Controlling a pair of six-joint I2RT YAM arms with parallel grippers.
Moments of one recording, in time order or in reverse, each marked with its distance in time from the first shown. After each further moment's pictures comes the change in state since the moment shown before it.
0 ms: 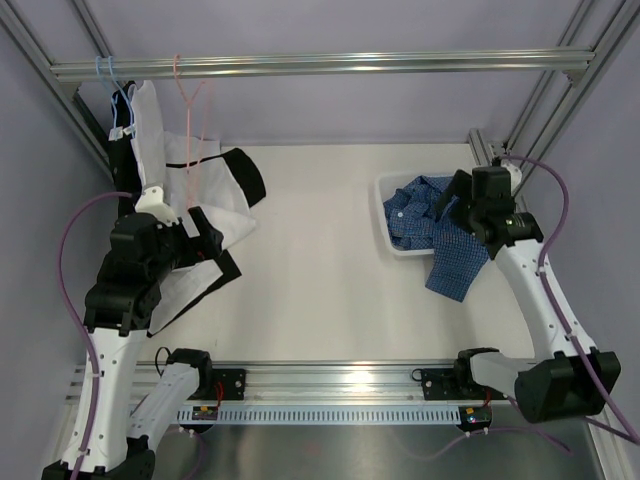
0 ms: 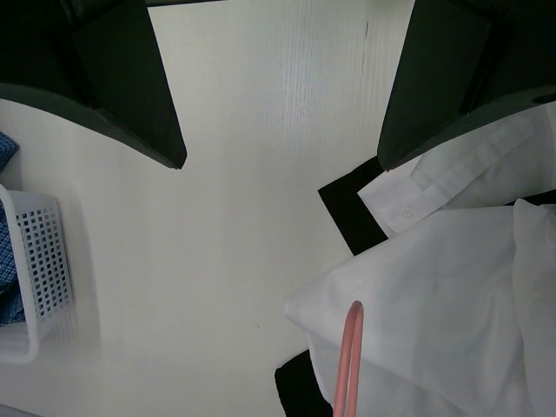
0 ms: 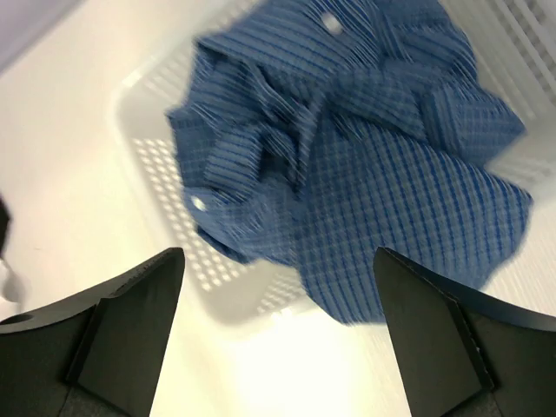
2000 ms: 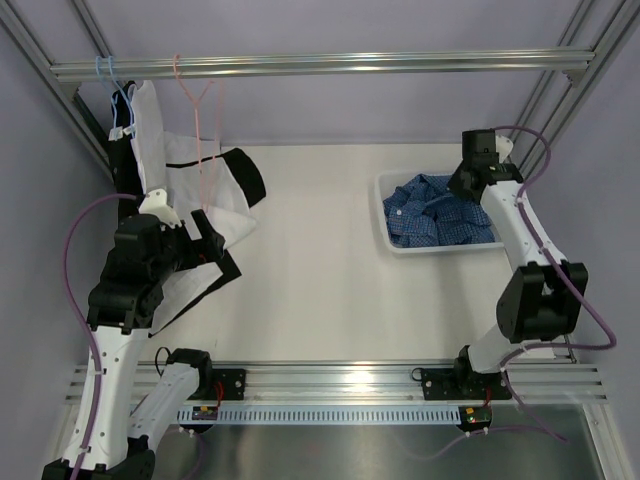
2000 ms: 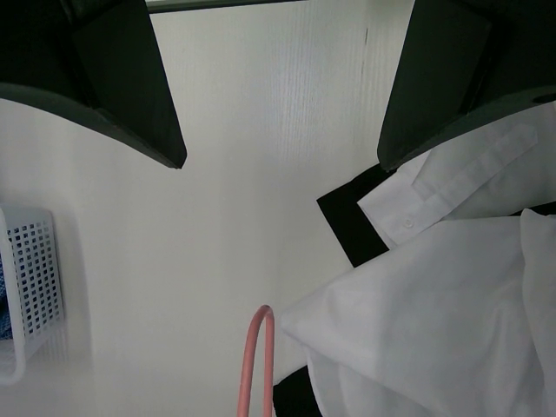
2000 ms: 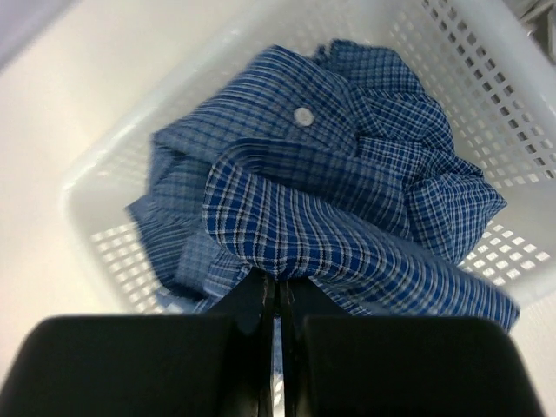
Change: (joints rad) left arm 0.000 -0.002 -0.027 -0.003 0.006 0.000; right arm -0.055 0.338 0.243 -0.008 0.084 -0.009
